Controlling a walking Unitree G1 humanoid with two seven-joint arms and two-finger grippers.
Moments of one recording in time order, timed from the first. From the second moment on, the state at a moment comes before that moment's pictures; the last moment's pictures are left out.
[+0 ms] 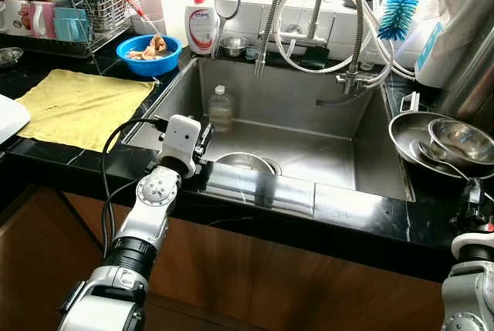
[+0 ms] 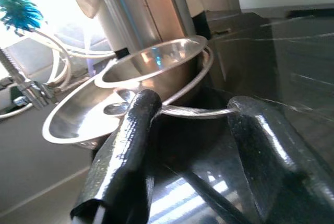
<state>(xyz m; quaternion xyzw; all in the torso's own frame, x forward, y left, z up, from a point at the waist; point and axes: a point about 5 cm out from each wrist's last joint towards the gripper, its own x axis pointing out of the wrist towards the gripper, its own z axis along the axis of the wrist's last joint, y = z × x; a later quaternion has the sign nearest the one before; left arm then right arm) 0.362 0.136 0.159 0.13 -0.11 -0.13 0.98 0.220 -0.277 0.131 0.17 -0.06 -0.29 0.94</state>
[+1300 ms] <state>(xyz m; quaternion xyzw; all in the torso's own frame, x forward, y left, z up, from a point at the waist) 0.362 0.137 0.158 0.13 -0.11 -0.13 0.98 0.231 -0.283 0.135 0.17 -0.08 -0.28 0.94</state>
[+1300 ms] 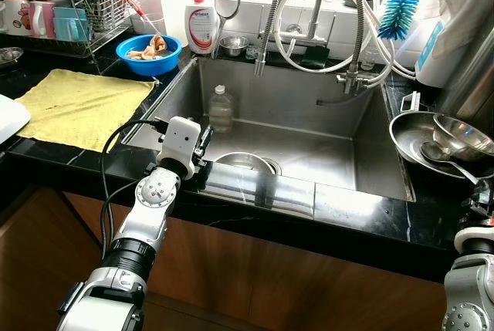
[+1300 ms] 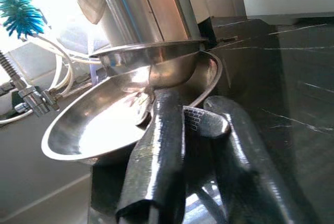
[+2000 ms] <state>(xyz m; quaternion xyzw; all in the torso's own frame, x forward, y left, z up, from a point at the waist) 0.362 0.141 0.159 0.16 -0.11 -0.13 0.97 0.245 -0.258 0.138 0.18 -0.07 -0.21 0.96</state>
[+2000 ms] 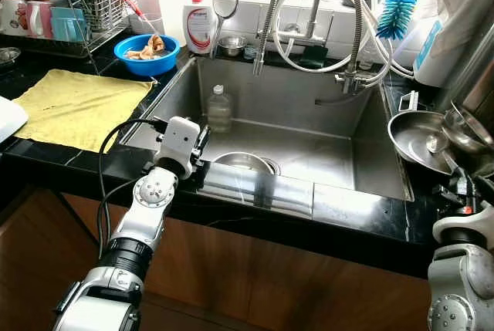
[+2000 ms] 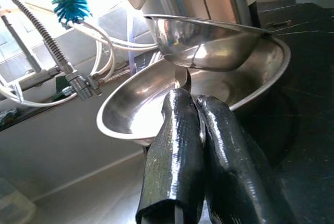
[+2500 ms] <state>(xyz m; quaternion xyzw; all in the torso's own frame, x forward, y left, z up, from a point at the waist) 0.362 0.141 0.160 0.16 -0.12 -0.12 0.97 0.254 -0.223 0.147 0.21 -0.08 -0.08 0.97</state>
